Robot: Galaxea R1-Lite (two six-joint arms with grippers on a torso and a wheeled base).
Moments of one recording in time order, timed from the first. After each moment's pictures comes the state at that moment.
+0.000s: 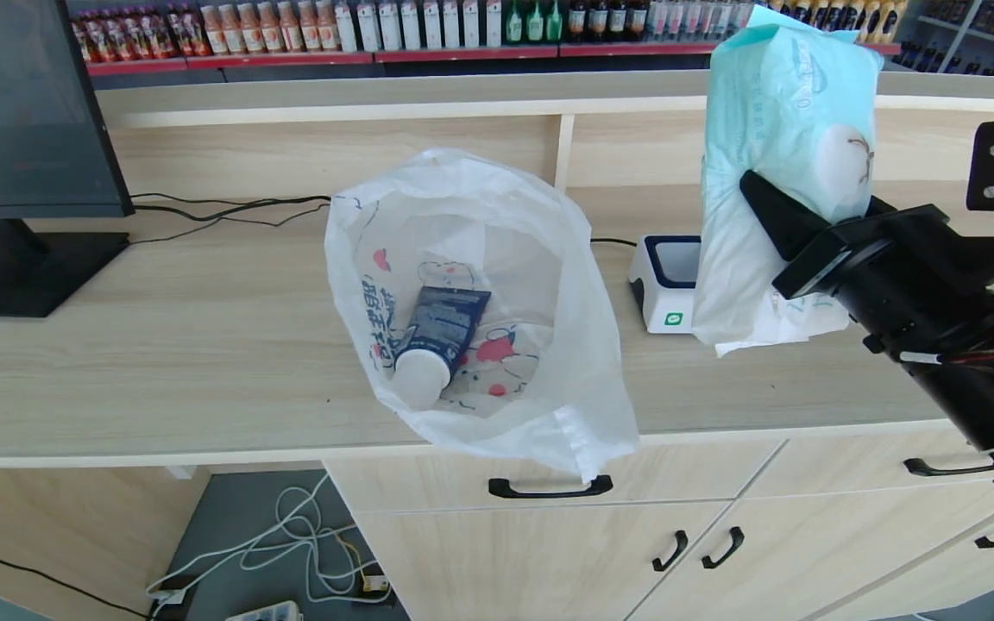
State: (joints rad) left arm 0.00 0.00 0.00 0.01 0.00 -0.01; right arm 0.42 1.61 -0.63 -1.44 -0.02 -0.08
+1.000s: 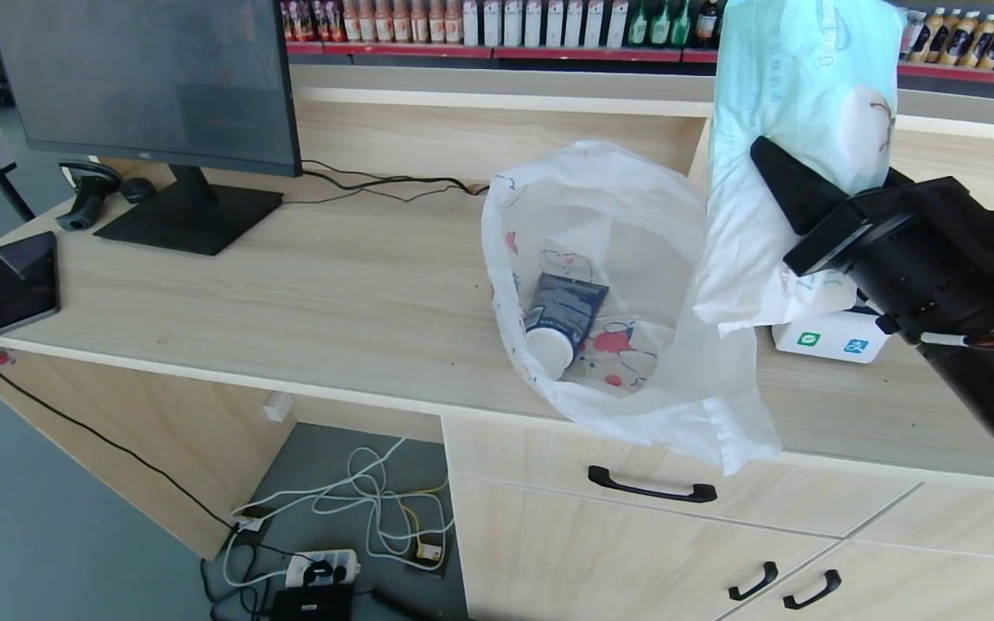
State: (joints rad) left arm 0.00 0.00 0.00 0.01 0.00 -0.01; right arm 0.44 1.58 -0.67 -1.44 -0.02 -0.08
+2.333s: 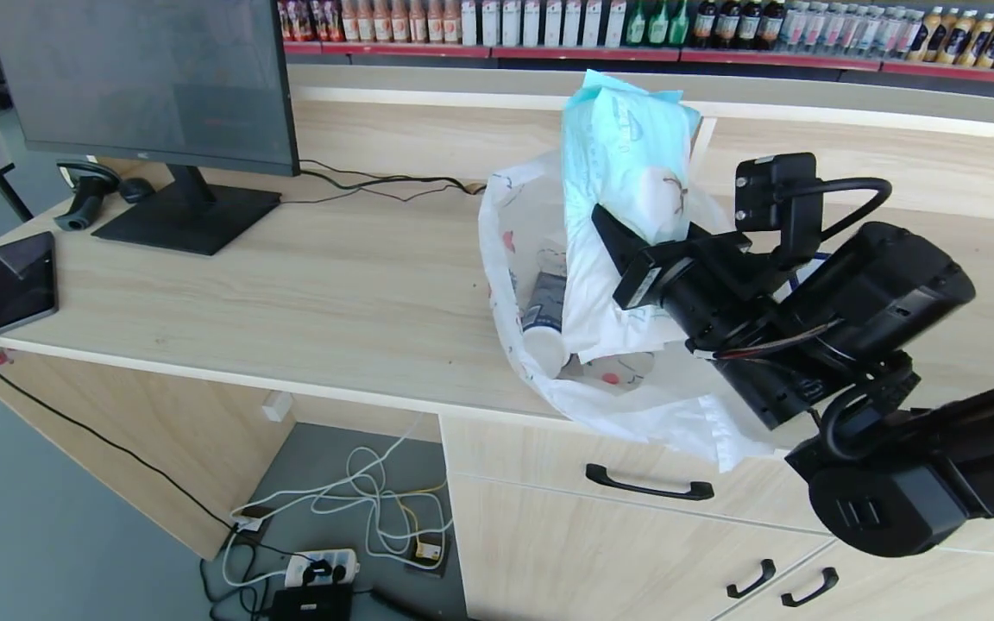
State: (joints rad) left arm 0.00 0.00 0.00 0.01 0.00 -0.01; right arm 0.60 1.89 -0.87 -1.43 -0.14 -0.05
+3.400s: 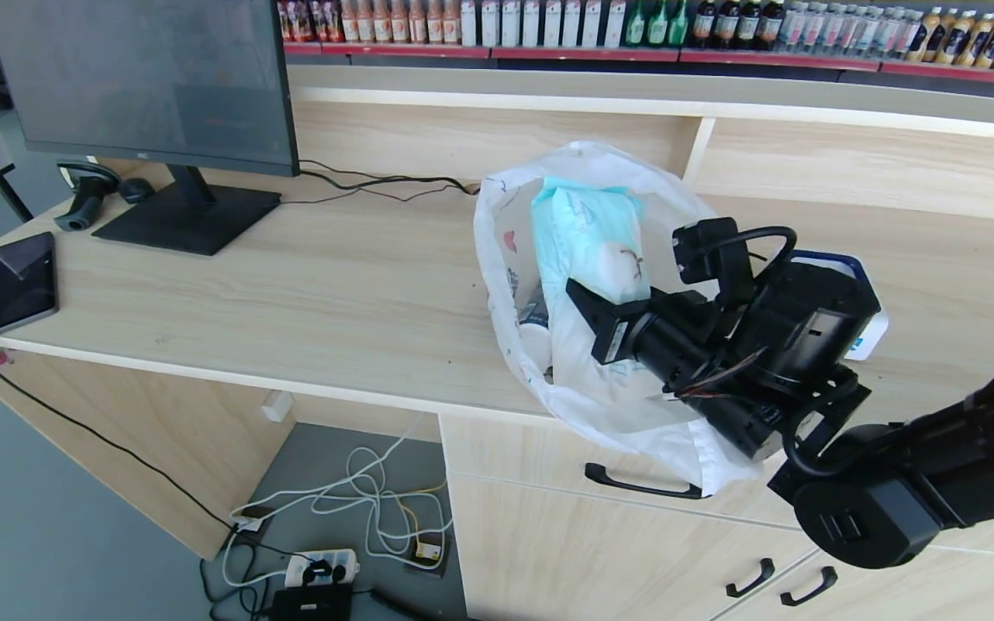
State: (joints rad) left arm 0.00 0.00 0.00 0.01 0.00 -0.01; right arm 0.60 1.93 -0.85 -1.22 -0.12 0.05
